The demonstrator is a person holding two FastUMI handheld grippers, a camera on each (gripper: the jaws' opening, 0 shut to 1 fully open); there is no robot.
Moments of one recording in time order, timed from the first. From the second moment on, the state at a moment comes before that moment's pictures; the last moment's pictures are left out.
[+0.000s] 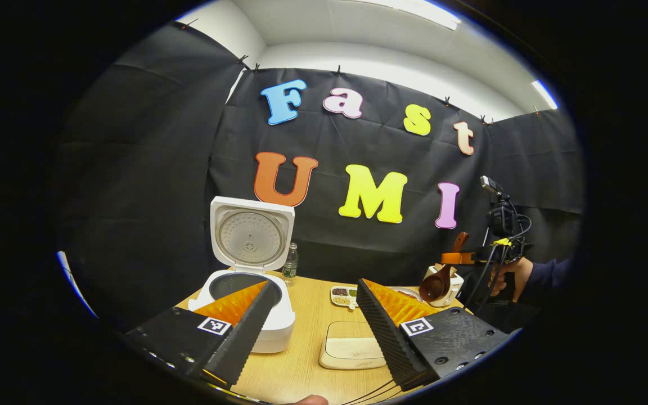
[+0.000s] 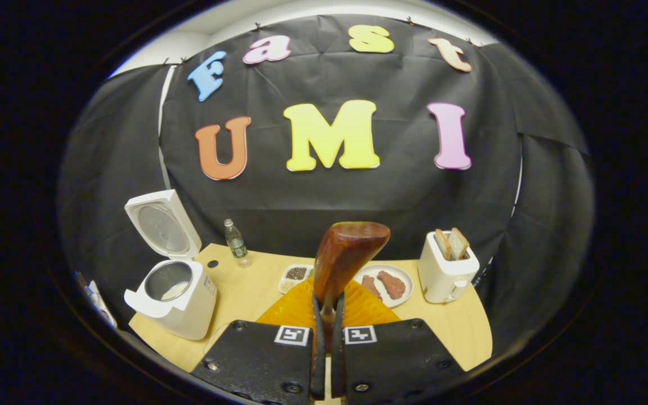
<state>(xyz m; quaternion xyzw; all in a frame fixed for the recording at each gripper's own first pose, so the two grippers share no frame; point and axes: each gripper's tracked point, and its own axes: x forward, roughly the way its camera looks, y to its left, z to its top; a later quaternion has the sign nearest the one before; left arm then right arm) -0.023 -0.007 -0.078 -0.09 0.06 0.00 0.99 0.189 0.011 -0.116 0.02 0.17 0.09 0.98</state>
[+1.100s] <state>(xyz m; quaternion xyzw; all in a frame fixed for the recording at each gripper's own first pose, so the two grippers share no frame) -0.051 -0.014 -0.045 -0.12 0.06 0.12 0.98 0.201 -0.113 -0.271 0.11 0.30 0.05 0.95</state>
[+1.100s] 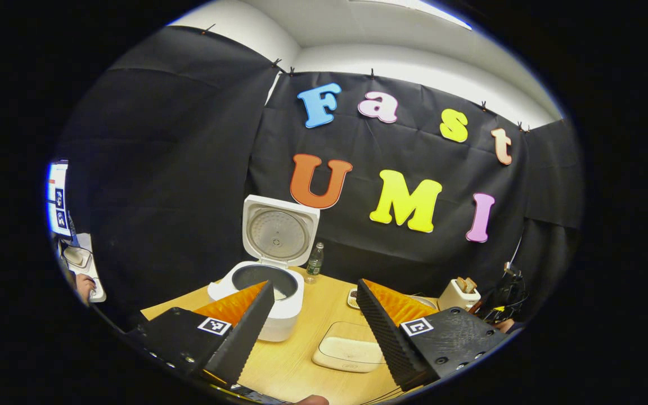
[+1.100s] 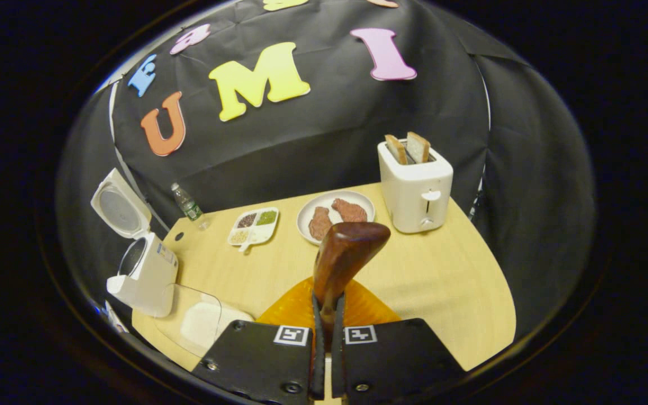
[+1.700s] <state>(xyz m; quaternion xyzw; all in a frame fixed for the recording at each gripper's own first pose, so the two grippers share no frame) -0.036 0.029 -0.035 -0.11 0.06 0.07 0.99 0.181 -0.099 -0.269 0.11 0.31 -0.02 0.94</state>
